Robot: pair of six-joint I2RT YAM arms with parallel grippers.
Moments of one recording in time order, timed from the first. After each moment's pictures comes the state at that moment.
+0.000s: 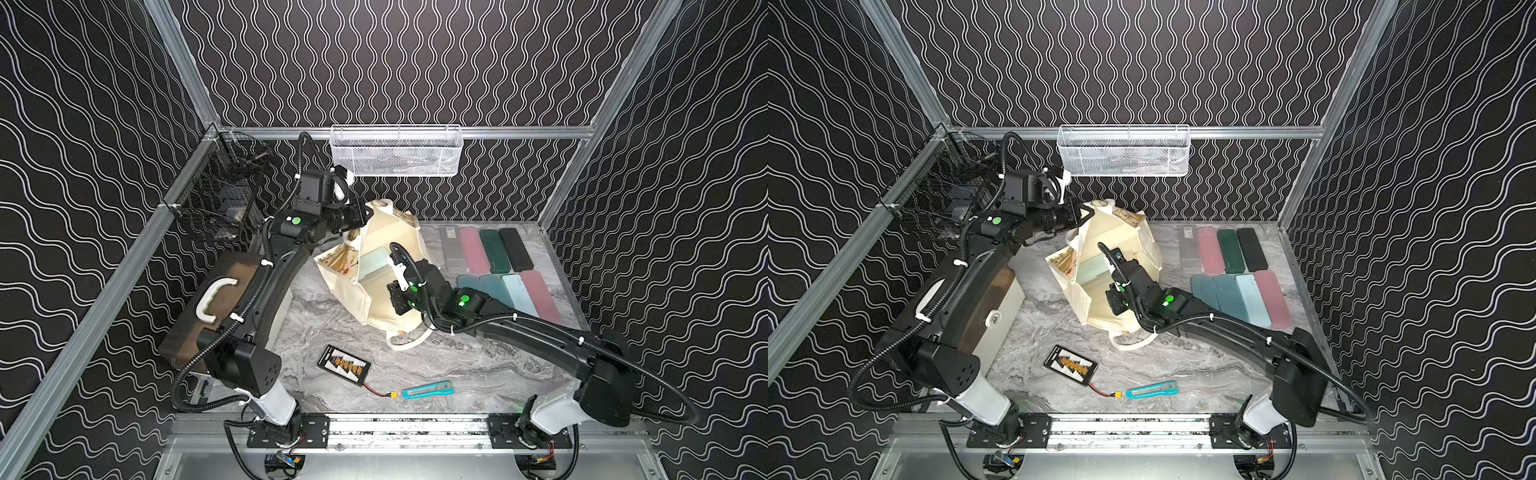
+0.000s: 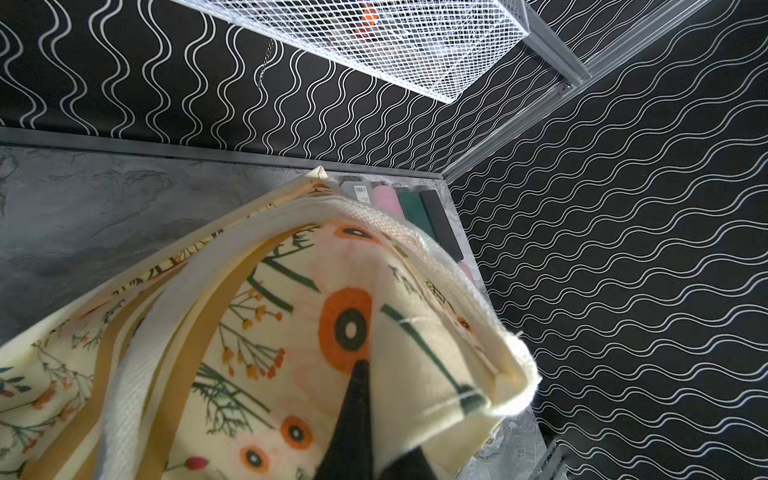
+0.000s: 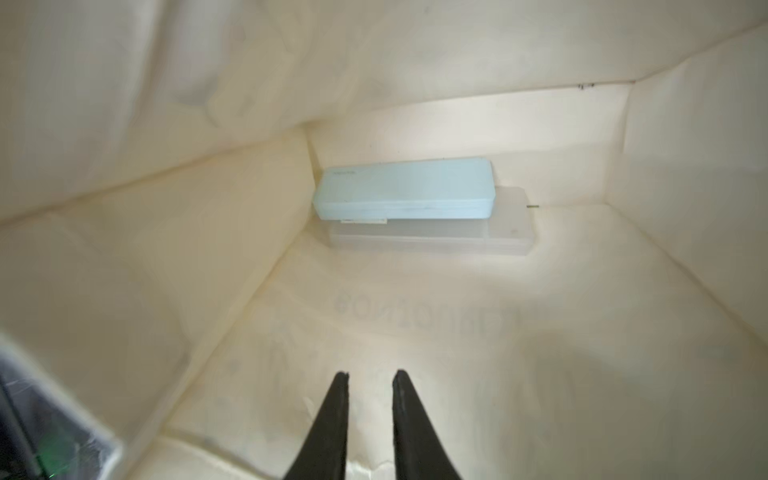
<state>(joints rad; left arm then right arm) -0.23 1.64 1.84 -0.70 0.39 -0.50 0.96 1.58 1.26 -0.33 0.27 0.25</state>
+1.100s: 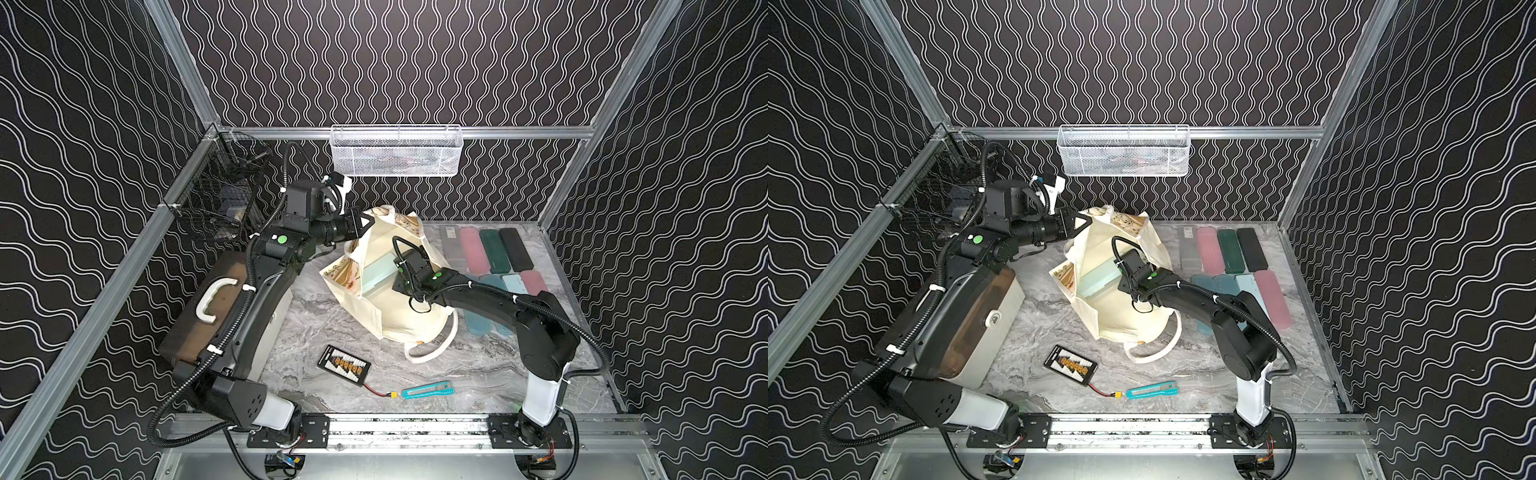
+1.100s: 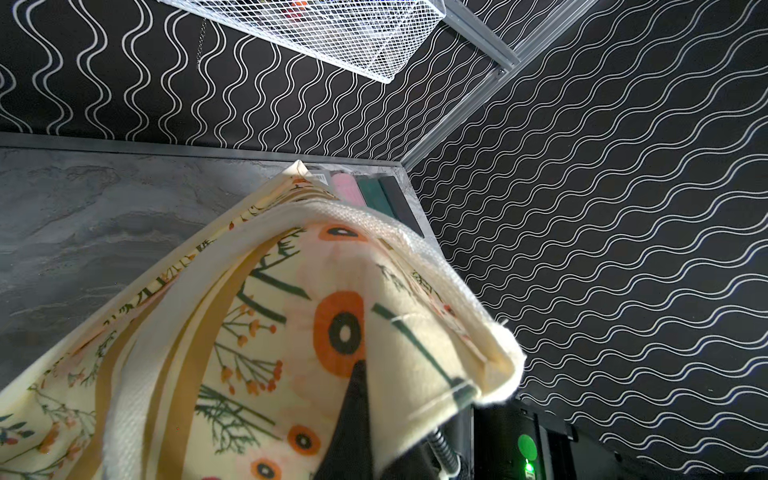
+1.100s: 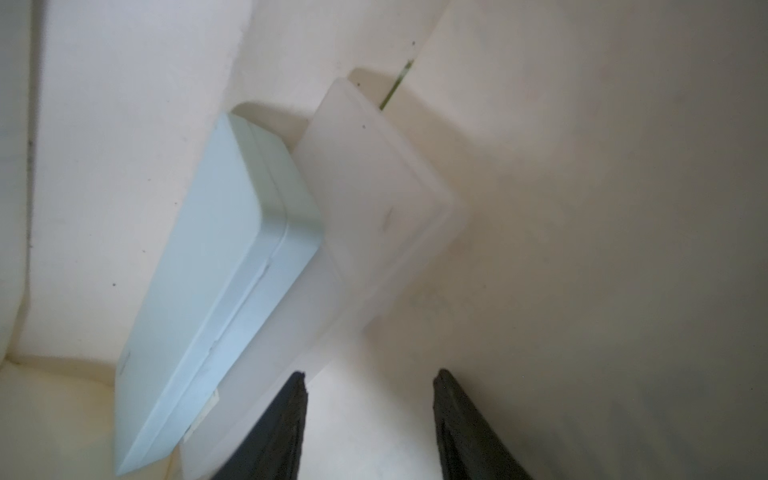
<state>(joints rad) -0.24 1.45 1.68 -0.65 0.49 -0.50 0.76 1.88 1.38 -0.39 0.26 0.96</state>
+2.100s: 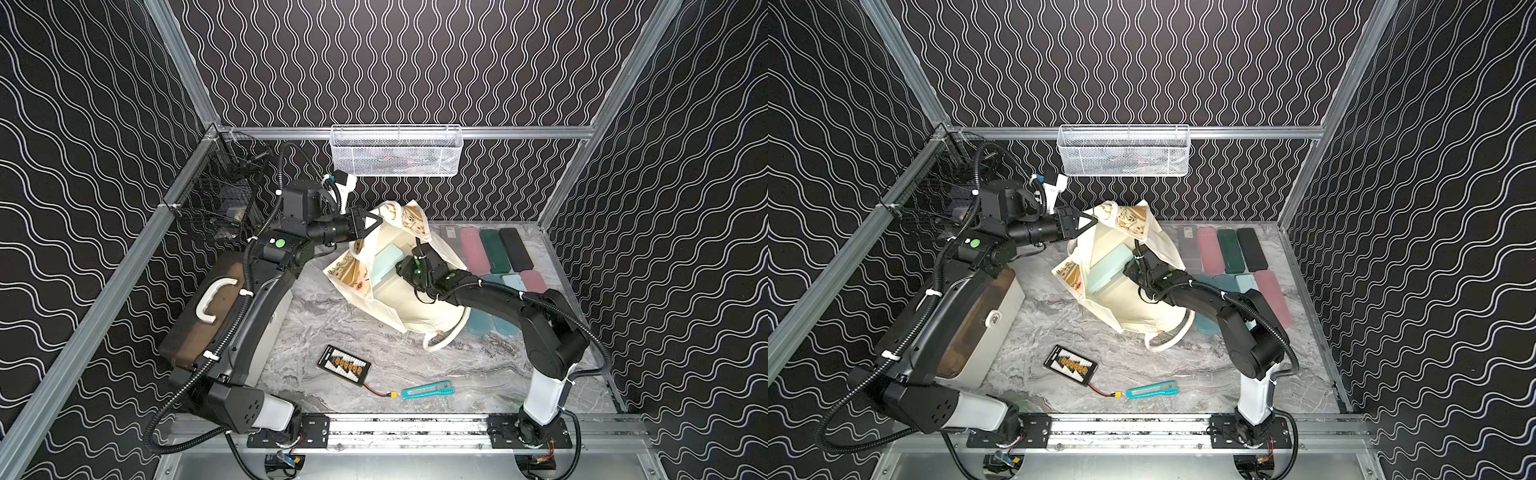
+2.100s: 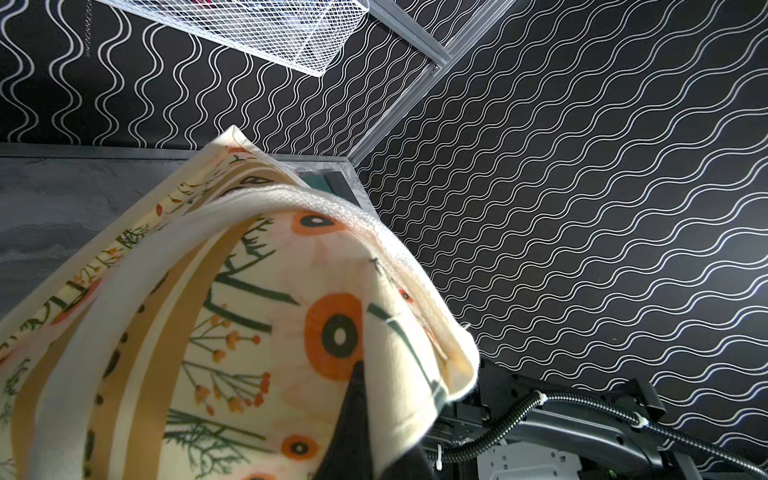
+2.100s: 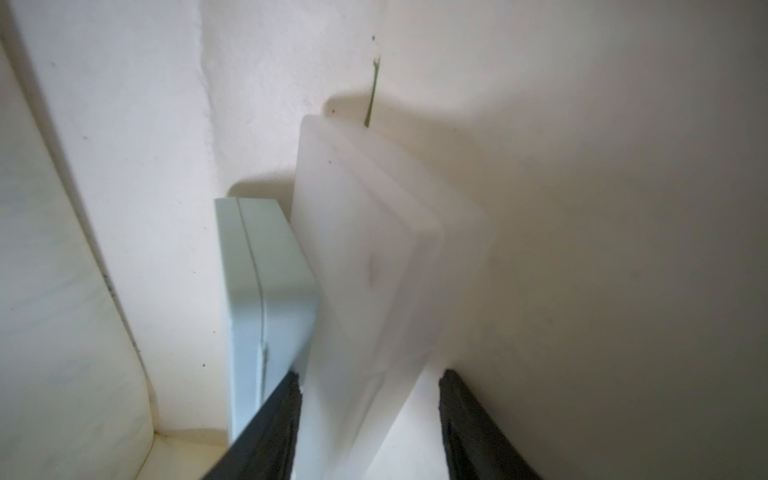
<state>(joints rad) -0.24 1.43 1.67 -0.57 0.64 -0.56 0.67 1.86 1.28 -0.05 0.10 1.10</state>
